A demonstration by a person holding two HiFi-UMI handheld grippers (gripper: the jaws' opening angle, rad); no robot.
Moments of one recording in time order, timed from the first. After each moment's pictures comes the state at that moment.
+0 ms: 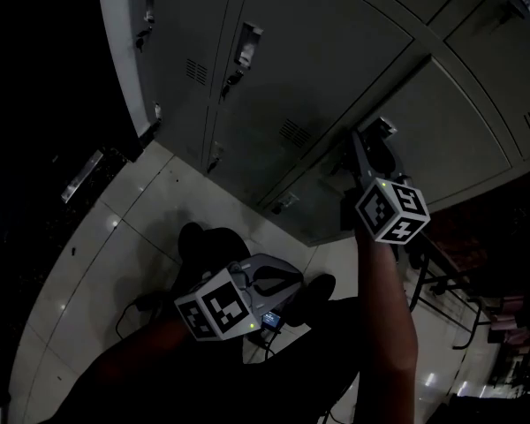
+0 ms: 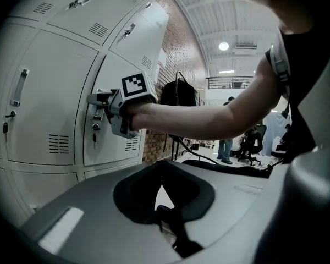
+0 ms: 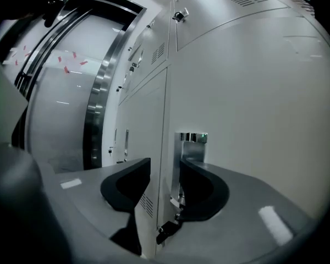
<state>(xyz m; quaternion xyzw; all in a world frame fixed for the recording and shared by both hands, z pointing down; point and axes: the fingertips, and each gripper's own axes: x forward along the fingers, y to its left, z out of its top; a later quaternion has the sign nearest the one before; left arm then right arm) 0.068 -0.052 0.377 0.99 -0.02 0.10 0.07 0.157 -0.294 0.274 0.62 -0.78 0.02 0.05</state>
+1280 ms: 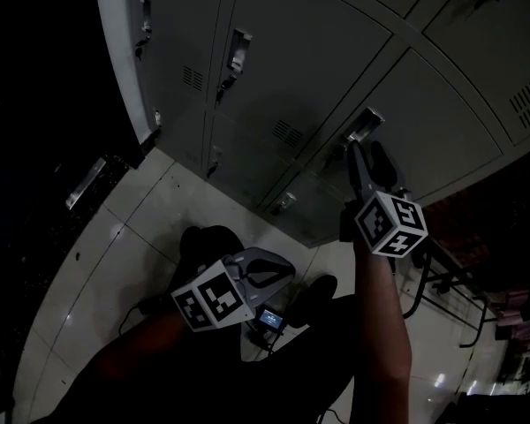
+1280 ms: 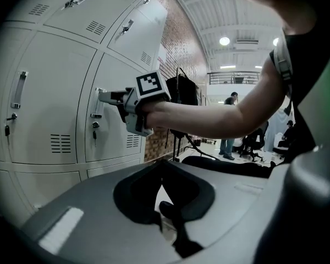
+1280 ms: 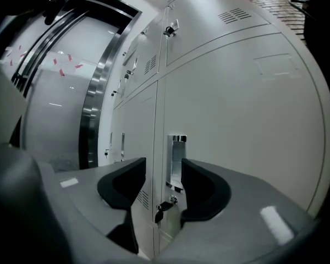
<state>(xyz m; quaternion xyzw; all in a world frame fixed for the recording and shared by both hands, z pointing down) 0.066 -0.054 0.384 0.99 -0.03 0.12 0.06 0.179 -0.258 0.270 0.65 -0.76 0.03 0.03</state>
